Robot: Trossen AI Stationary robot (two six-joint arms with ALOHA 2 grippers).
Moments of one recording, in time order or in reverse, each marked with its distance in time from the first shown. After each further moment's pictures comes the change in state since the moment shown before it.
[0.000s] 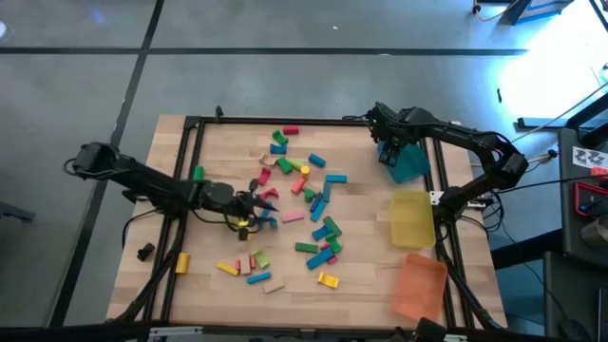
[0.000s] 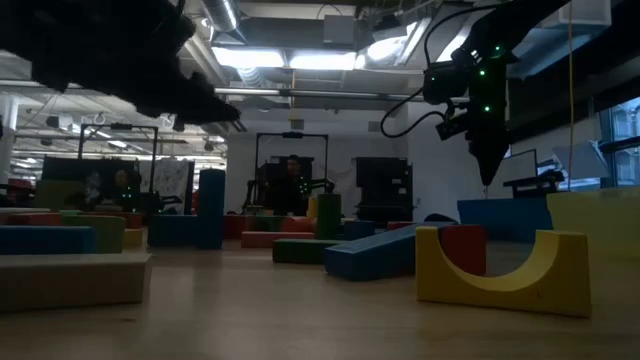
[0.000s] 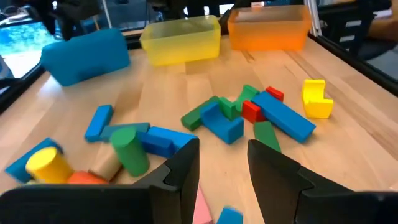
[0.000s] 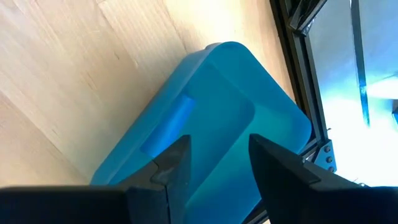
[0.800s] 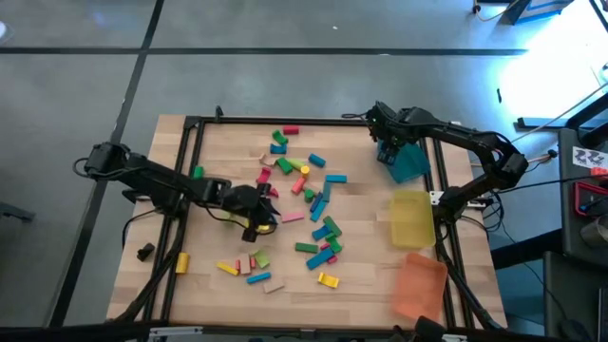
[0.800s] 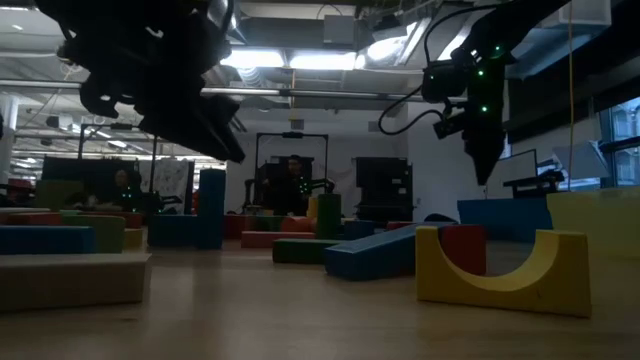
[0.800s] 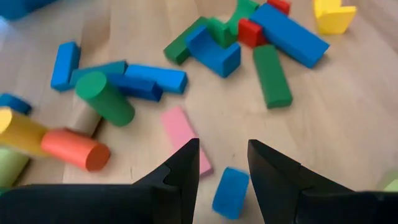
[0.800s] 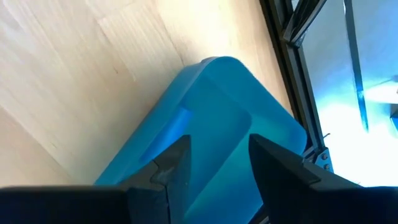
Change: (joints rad) left arm 0.034 0.137 0.234 -0.469 0.043 0.068; right arm 0.000 0.000 0.000 0.040 0.000 0.000
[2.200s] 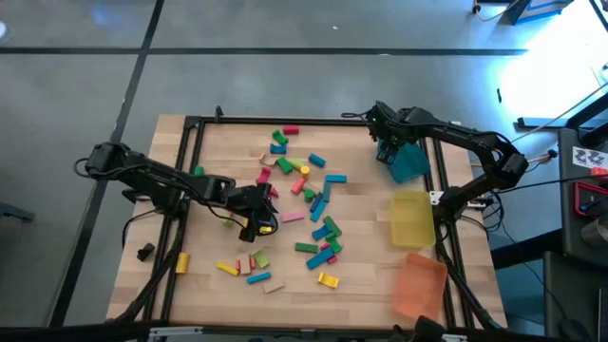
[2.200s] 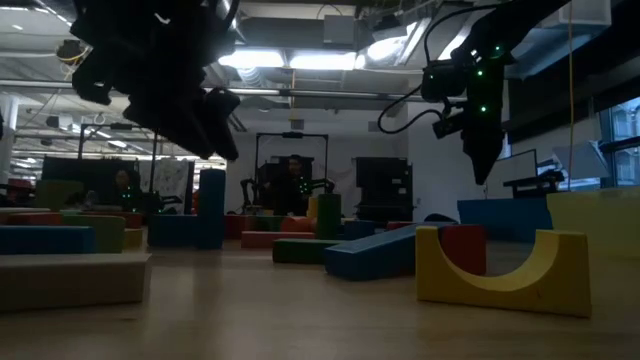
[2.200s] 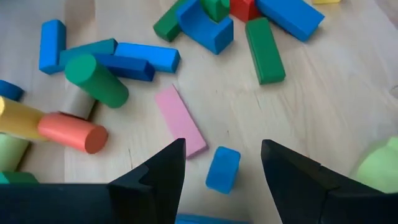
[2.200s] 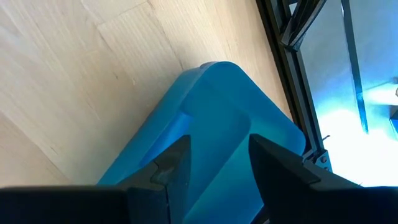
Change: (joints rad) left arm -0.007 0.012 0.116 -0.237 -0.002 0.022; right arm 0.000 0.000 0.000 0.008 0.000 0.000
